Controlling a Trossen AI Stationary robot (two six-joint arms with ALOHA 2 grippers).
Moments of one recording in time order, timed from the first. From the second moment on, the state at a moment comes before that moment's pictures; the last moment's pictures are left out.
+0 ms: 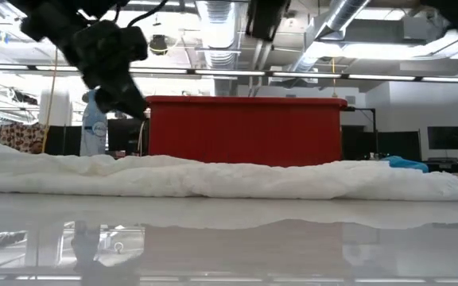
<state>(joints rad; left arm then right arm) 0.04 1.08 0.58 -0.18 -0.04 -0.35 -0.12 1.98 2.27 -1.50 -0.29 -0.13</state>
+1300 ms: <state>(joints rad) 0.50 1.08 0.71 -0.16 0.29 -0.47 -0.10 0.83 0.66 -0.48 0.40 0.78</state>
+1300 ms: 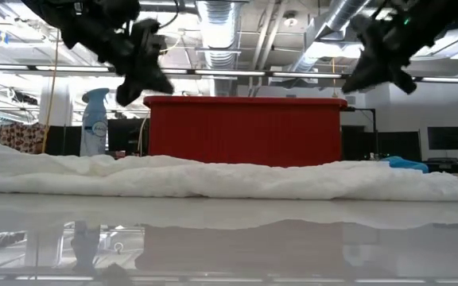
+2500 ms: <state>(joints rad) 0.51 1.08 0.36 -0.09 0.21 -0.48 -0.22 1.43 0.65 -0.46 0.19 0.79</state>
